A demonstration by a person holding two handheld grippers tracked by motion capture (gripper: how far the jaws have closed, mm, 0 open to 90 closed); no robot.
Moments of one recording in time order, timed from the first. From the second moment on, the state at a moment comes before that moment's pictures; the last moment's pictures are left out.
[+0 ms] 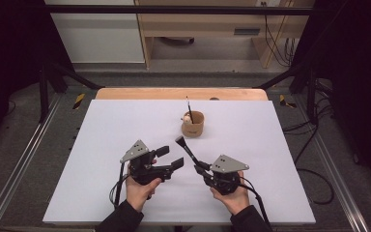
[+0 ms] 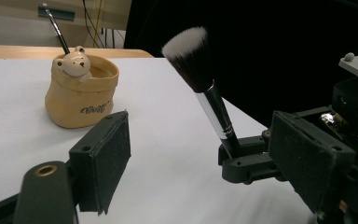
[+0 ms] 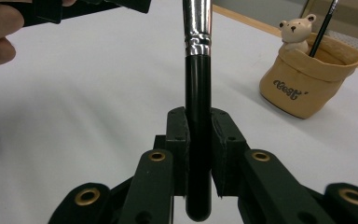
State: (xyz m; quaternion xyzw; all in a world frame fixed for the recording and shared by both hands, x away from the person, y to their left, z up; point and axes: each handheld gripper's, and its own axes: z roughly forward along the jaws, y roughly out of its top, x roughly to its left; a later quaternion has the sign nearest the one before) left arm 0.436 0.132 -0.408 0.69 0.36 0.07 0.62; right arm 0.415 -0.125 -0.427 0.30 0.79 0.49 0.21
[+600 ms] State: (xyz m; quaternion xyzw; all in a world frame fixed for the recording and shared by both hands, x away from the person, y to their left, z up) left arm 0.439 0.119 -0.408 0.67 0.36 0.05 0.64; right arm 0.413 -0.119 -0.424 0.29 0.79 0.50 0.21
